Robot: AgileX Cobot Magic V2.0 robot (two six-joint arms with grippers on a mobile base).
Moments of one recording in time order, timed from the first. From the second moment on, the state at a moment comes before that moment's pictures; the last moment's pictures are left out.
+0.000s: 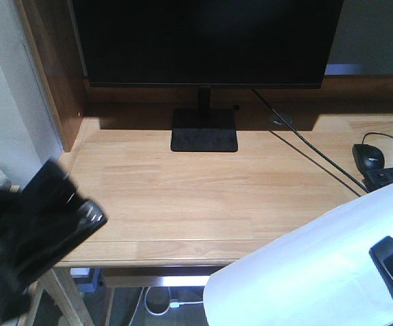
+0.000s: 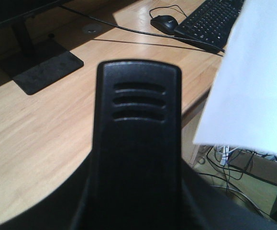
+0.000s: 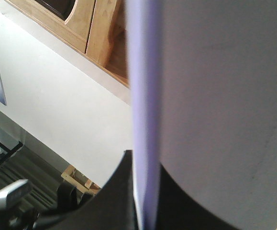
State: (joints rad) left arm -0.47 0.83 -0.77 -0.53 0.61 0.58; right arm 0.52 0.30 0.03 -0.11 -0.51 1.10
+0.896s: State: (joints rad) left arm -0.23 1.93 -1.57 -0.78 0.97 1.09; right arm 0.52 0.30 0.03 -0.11 -0.51 1.10
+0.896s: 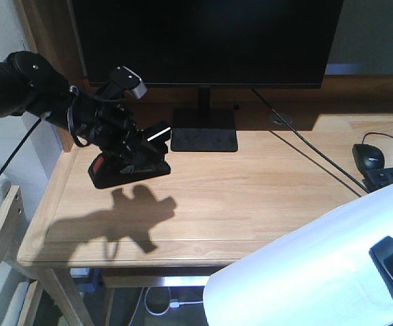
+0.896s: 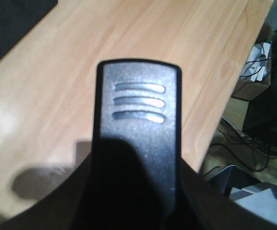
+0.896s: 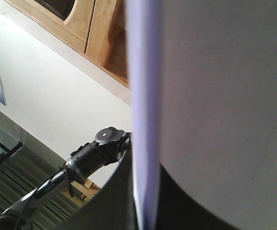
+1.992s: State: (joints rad) left arm -0.12 2.54 -2.08 -1.02 1.13 1.79; right arm 0.52 0.30 0.03 -0.11 -0.51 1.10
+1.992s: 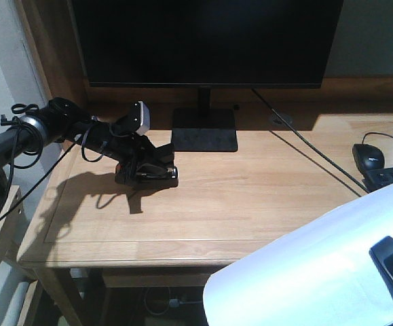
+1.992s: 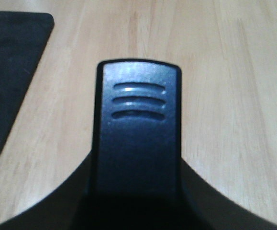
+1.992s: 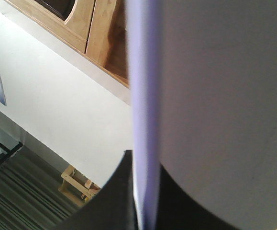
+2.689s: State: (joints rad) left arm -0.13 2.55 -2.08 -0.94 1.12 1.73; right arm 0.52 0.30 0.03 -0.11 -0.51 1.10
